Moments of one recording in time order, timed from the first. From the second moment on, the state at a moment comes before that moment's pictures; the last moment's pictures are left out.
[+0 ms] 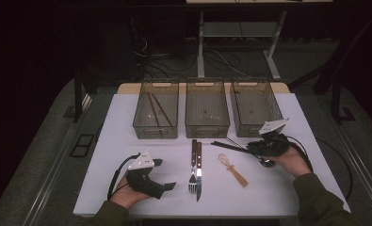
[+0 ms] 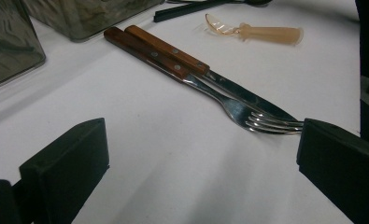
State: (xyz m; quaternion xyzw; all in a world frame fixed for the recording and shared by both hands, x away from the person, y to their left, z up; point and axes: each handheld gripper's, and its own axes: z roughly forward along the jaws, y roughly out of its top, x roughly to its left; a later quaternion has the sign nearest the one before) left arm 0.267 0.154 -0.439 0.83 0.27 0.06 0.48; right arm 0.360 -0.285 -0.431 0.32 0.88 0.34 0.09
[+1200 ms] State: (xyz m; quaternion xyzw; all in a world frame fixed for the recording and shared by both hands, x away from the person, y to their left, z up) left arm 0.267 0.154 -0.440 0.84 0.27 0.06 0.48; right arm 0.377 -0.289 -0.446 0.28 0.90 0.33 0.07
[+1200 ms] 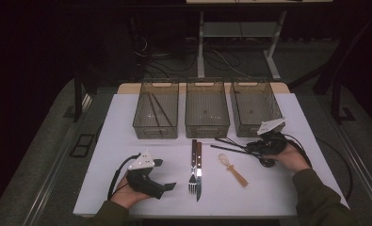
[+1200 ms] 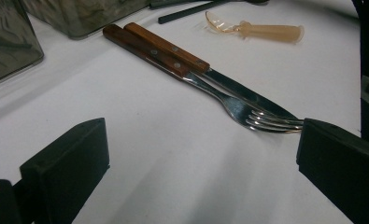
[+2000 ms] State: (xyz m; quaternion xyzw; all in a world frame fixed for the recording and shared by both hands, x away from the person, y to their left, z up) left arm 0.267 0.153 -0.441 0.84 0.27 0.06 0.47; right arm 0.374 -0.295 -0.443 0.24 0.91 0.32 0.08
